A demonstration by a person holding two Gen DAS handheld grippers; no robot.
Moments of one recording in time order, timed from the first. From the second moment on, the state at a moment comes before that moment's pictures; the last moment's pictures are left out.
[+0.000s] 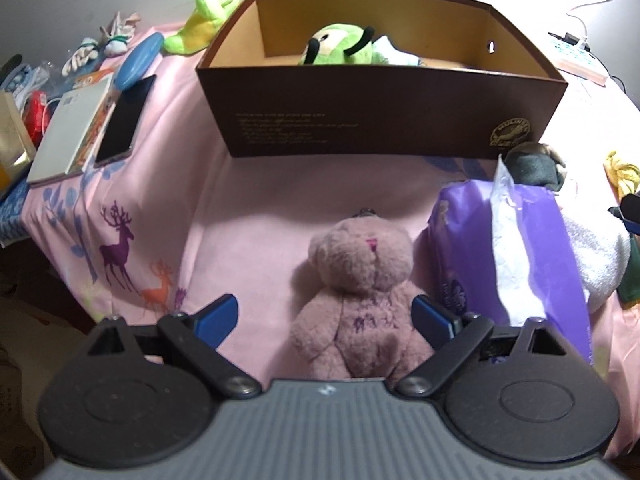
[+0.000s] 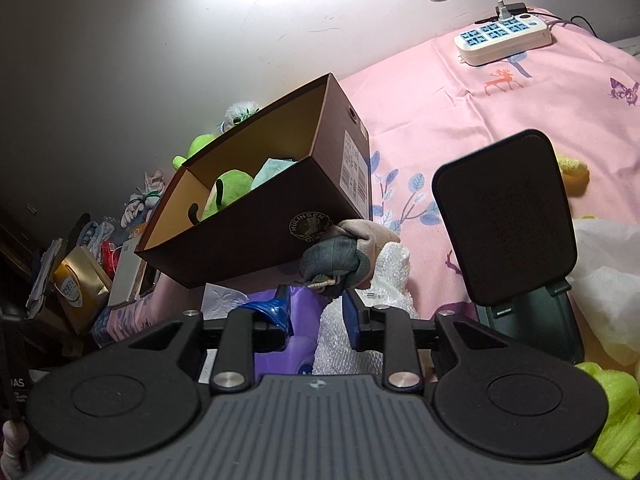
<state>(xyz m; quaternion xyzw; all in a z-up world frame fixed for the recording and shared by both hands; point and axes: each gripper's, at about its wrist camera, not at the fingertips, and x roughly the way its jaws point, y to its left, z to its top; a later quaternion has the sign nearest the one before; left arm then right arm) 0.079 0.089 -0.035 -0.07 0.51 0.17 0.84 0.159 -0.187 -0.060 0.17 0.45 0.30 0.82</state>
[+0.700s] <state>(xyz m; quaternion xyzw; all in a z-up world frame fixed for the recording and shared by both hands) 0.082 0.101 -0.066 -0.07 0.53 0.11 0.84 0.141 -0.182 -0.068 0.19 0.46 0.27 0.83</state>
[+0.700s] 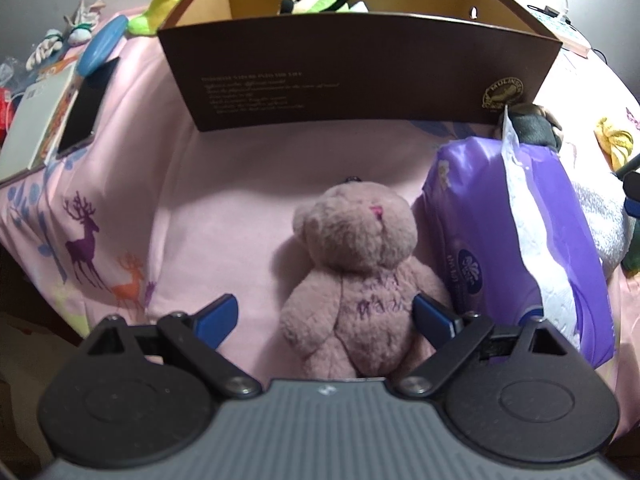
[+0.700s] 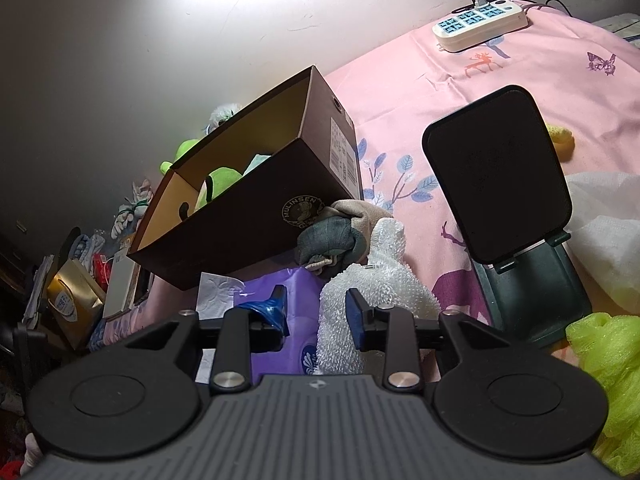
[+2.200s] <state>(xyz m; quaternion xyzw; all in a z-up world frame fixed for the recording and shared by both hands) 0.083 0.112 -0.068 -0.15 0.53 0.04 0.83 0.132 -0.200 -0.078 0.25 0.47 0.22 0.82</state>
